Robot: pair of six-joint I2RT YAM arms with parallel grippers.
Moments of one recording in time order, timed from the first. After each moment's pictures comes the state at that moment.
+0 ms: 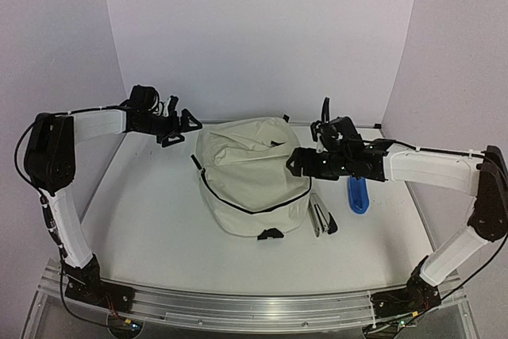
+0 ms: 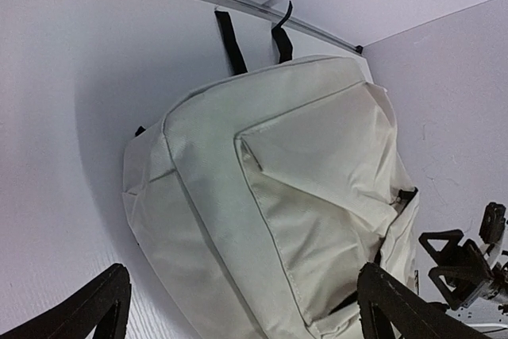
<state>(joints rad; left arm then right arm) -0.24 1.86 1.41 -0.24 0.63 -0.48 0.73 1.54 1.10 -0.26 0.13 0.57</state>
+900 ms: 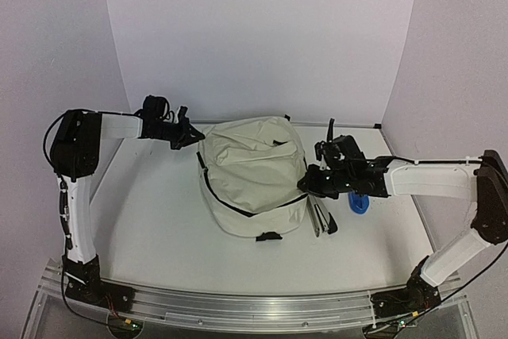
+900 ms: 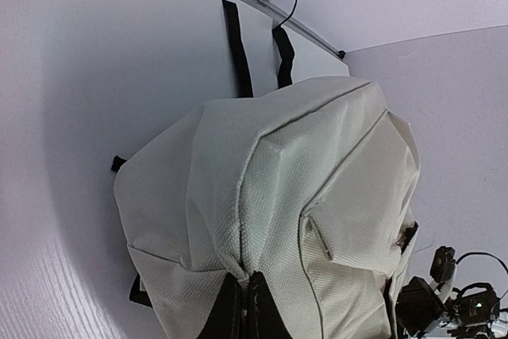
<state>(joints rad) -0.24 2.15 1.57 -0.09 0.78 -0.65 0.72 1.51 0.92 -0.15 0.01 0.76</state>
